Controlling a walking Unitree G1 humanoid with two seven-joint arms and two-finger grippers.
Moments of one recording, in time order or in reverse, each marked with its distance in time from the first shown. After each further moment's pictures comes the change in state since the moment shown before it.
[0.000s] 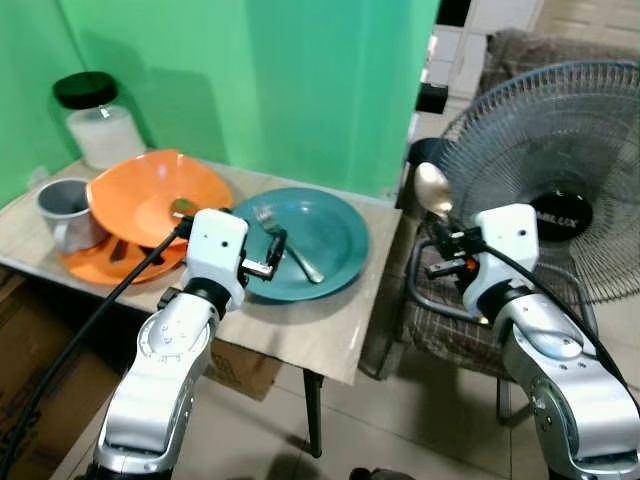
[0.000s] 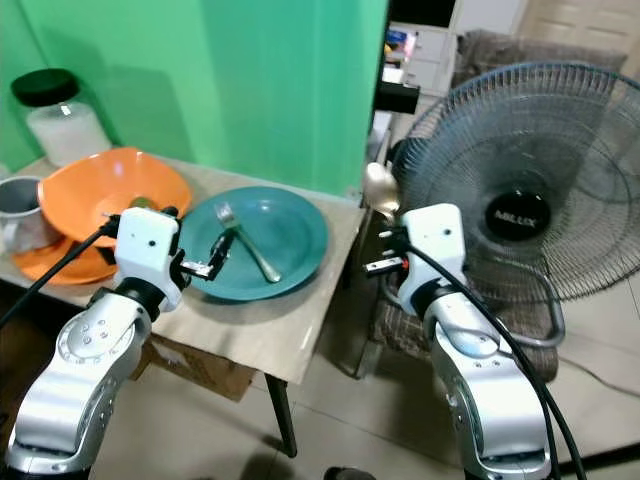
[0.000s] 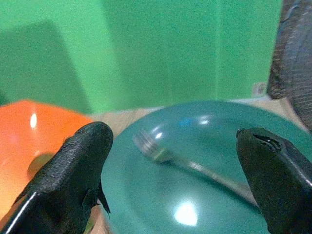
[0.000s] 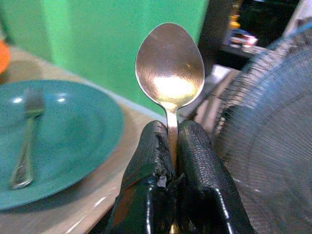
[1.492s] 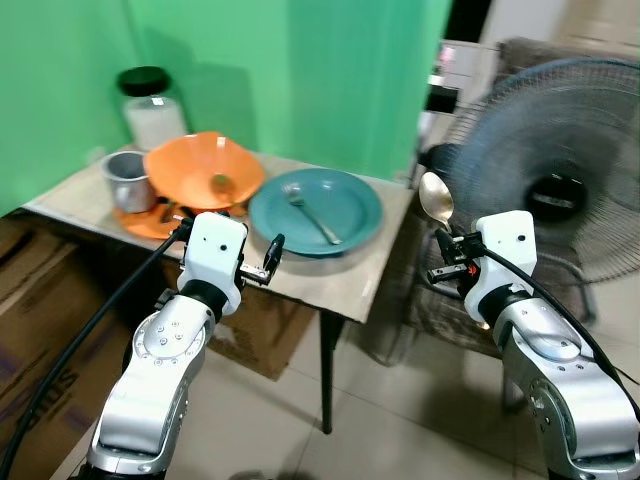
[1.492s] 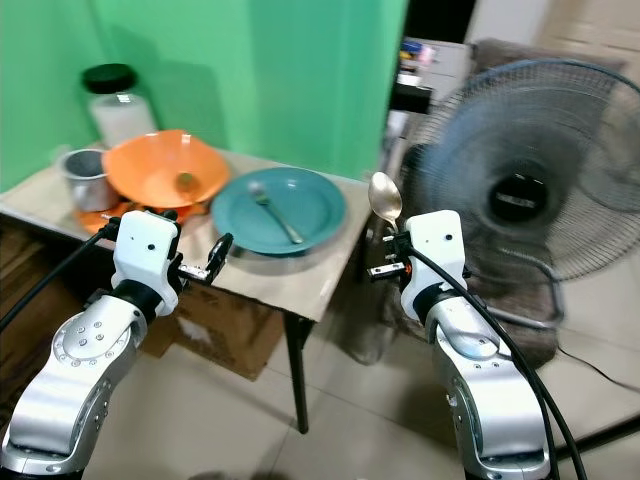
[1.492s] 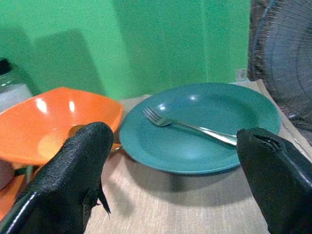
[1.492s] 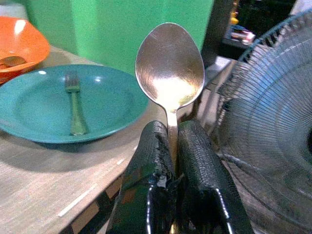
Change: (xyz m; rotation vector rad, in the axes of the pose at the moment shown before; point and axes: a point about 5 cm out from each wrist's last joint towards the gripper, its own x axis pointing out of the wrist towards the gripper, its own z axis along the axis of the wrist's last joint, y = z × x) left arm 0.000 0.005 0.000 0.042 0.008 -0.022; right arm 0.001 -0.003 -0.008 0.023 0.035 -0.037
